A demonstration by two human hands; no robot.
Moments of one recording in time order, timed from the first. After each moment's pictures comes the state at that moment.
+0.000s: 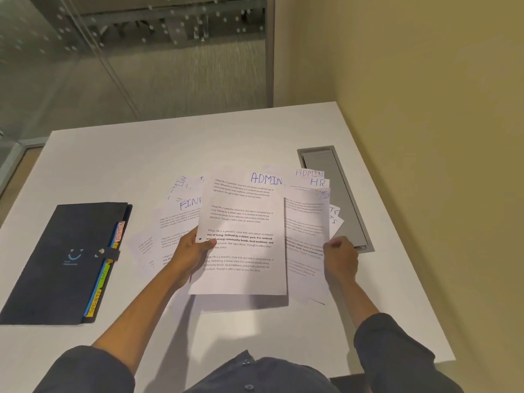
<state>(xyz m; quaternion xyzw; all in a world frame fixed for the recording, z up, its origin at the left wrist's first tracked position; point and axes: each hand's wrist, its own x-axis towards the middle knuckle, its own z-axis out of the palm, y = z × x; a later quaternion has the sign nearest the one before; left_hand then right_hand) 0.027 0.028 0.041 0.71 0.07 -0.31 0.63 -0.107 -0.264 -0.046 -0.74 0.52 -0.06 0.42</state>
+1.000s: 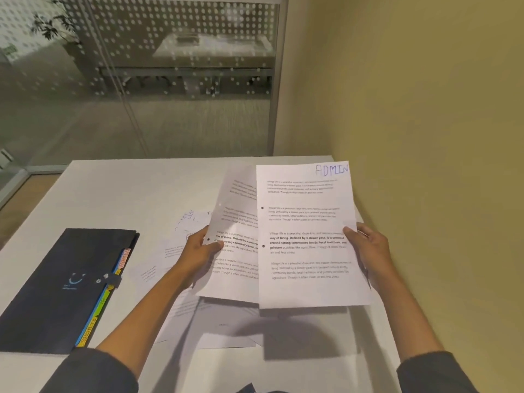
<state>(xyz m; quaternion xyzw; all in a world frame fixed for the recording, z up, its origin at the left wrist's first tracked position) 0.040 0.019 0.113 0.70 -0.02 -0.26 0.66 -0.094 -0.295 0.115 -0.61 0.30 -0.18 0.71</state>
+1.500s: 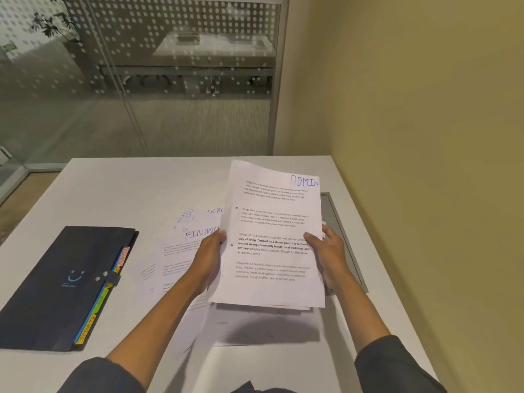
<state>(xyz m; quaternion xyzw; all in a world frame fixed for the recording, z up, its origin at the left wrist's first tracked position) 0.017 -0.003 0.120 0.69 -0.01 -0.25 0.68 -0.057 -0.239 0.086 -0.55 0.31 -0.14 0.76</state>
